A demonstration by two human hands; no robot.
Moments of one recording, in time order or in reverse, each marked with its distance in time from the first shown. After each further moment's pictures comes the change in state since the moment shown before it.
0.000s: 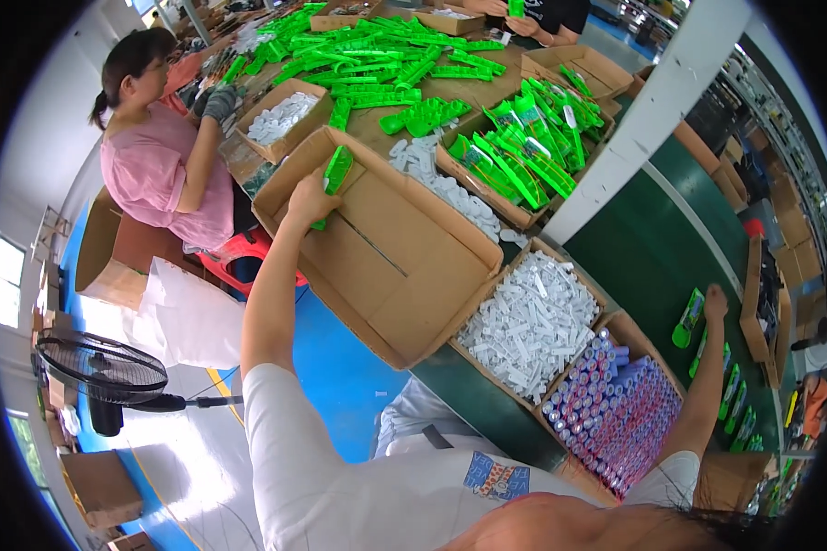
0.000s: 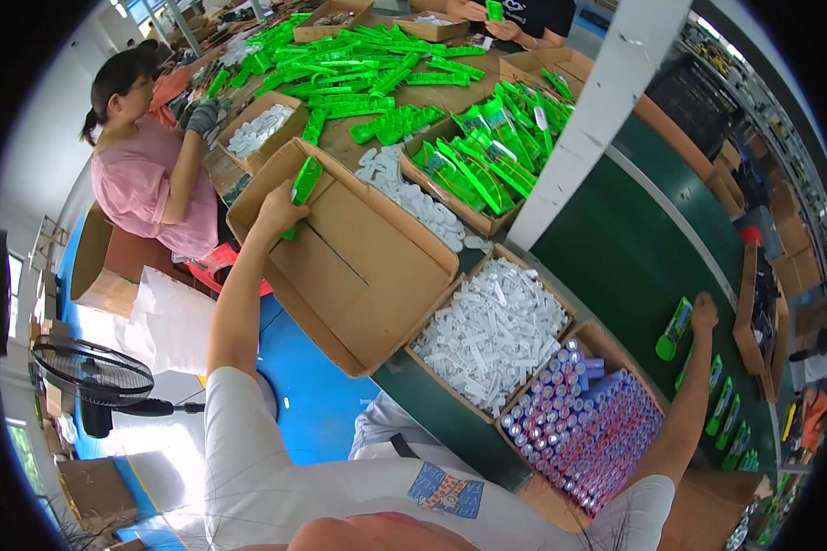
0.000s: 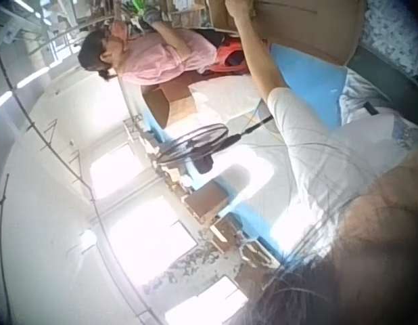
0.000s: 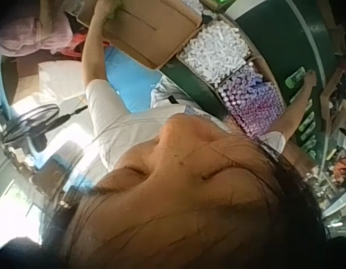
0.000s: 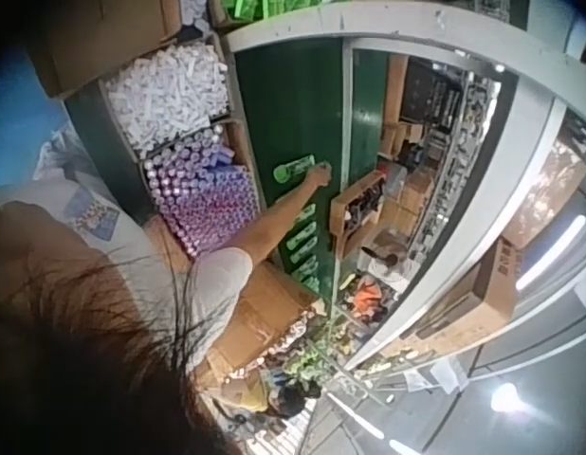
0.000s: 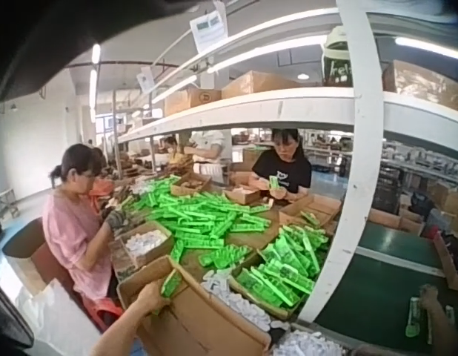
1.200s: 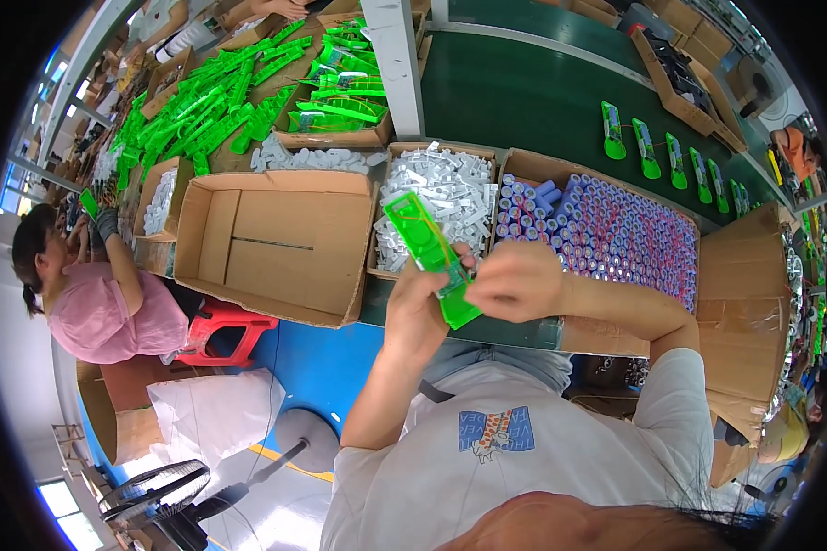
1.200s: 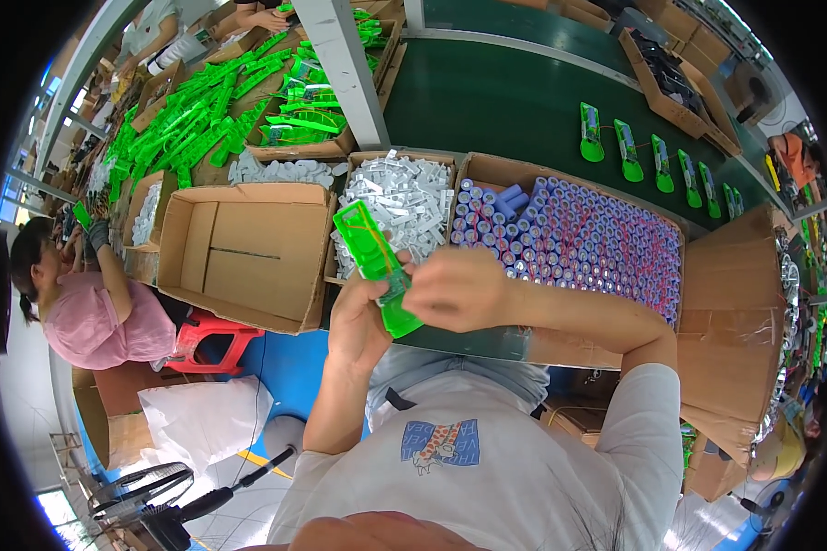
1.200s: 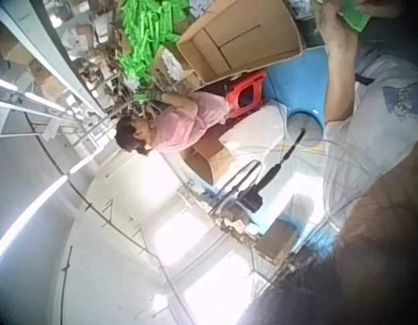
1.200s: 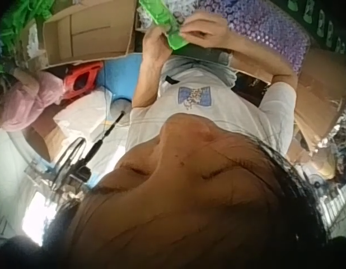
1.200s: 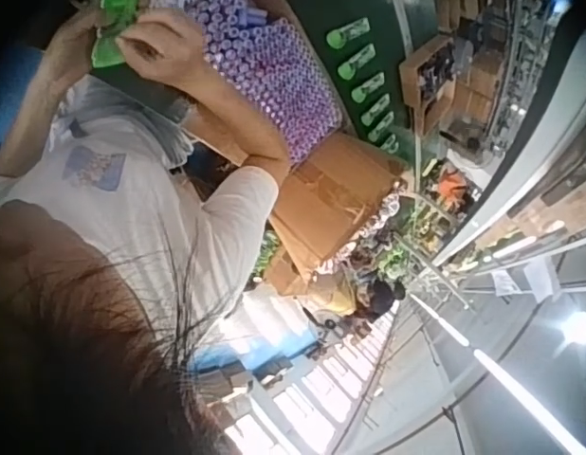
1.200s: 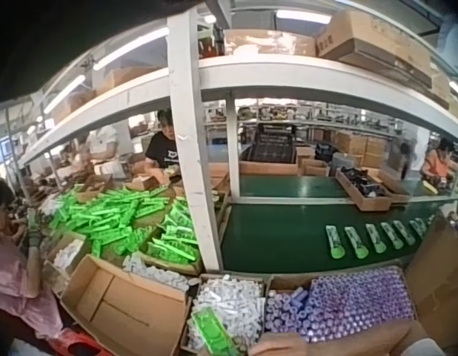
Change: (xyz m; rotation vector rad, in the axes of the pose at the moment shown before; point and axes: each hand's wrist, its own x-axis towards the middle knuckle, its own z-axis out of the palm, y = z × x) left_hand -0.295 0.238 0.034 -1.907 -0.967 -0.102; right_hand -0.376 -0.329 -0.252 1.094 0.275 -1.146
